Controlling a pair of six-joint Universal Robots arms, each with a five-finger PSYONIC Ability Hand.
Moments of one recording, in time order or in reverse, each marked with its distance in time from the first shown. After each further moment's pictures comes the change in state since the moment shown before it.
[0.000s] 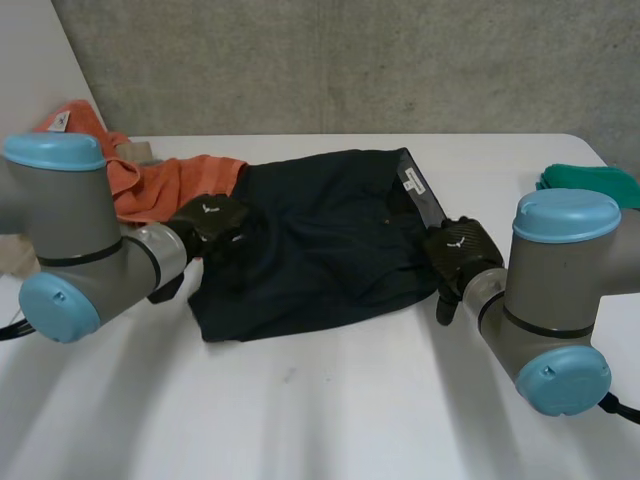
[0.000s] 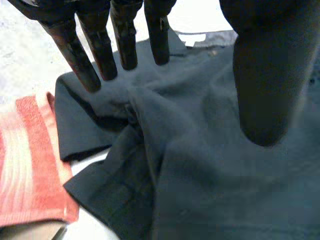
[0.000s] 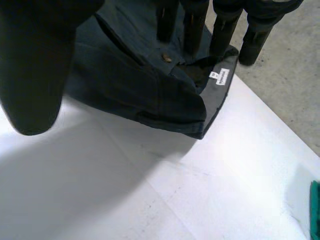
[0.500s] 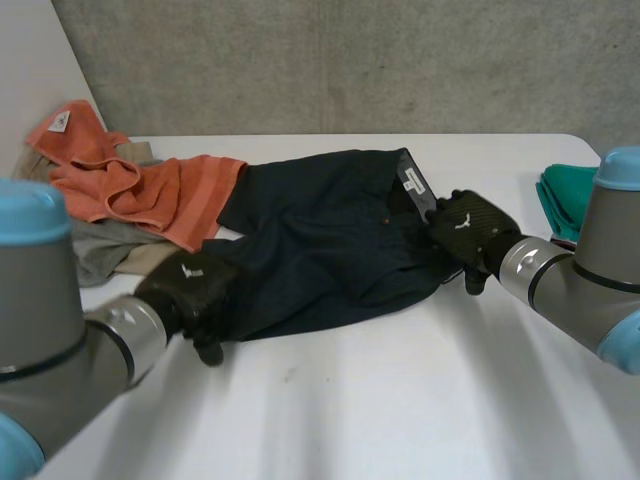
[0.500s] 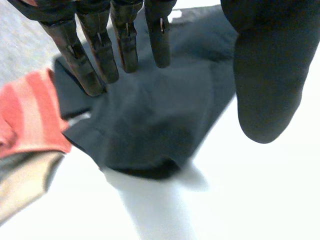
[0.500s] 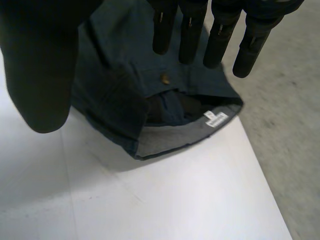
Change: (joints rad) left arm -0.135 0.394 -0.435 -0.051 -0.246 0.017; right arm -0.183 -0.046 -0.039 0.090 -0.403 -0.437; left_hand 0.033 0.025 0.026 0.040 0.046; right_hand 0.118 0.107 0.114 0.109 0.134
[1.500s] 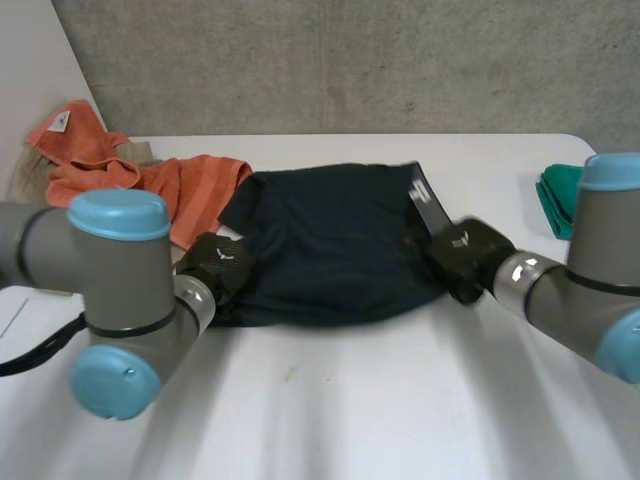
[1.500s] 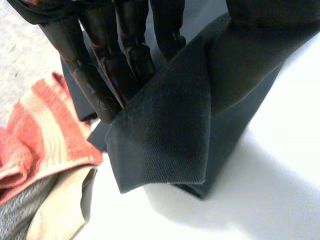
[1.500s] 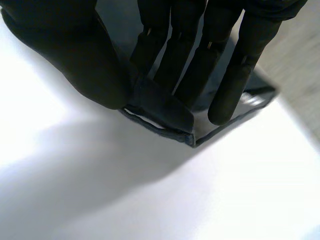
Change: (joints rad) left arm -0.056 -0.313 0.229 0.136 -0.123 0.256; right arm 0.022 -0.018 0.013 0.189 0.059 0.155; left_hand 0.740 0.785 0.780 0.782 0.753; right_hand 0.748 0.812 0.802 0.819 0.780
